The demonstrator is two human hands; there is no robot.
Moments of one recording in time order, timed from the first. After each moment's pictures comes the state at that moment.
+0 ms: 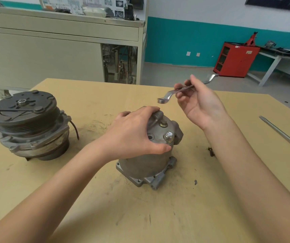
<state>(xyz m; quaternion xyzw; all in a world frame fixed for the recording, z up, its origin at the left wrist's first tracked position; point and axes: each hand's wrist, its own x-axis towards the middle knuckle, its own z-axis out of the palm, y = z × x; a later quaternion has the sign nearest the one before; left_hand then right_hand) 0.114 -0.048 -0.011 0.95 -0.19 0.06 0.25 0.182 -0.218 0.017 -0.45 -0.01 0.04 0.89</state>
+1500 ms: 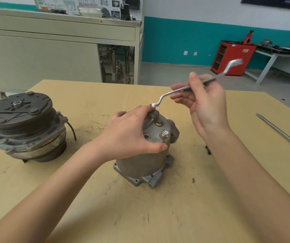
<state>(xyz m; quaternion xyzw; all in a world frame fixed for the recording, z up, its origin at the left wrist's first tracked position) 0.114 -0.048 -0.012 0.95 -0.18 0.06 0.24 0.162 -0.221 0.007 -0.59 -0.17 -0.16 0.77</state>
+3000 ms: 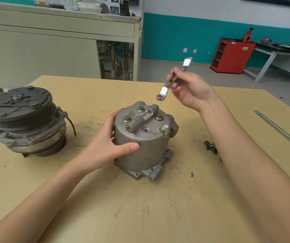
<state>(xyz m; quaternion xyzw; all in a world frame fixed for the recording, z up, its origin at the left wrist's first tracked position) 0.108 -0.002 -0.076 0.78 -0.14 0.02 0.61 0.219 -0.229 0.018 -0.52 -0.13 0.14 0.83</state>
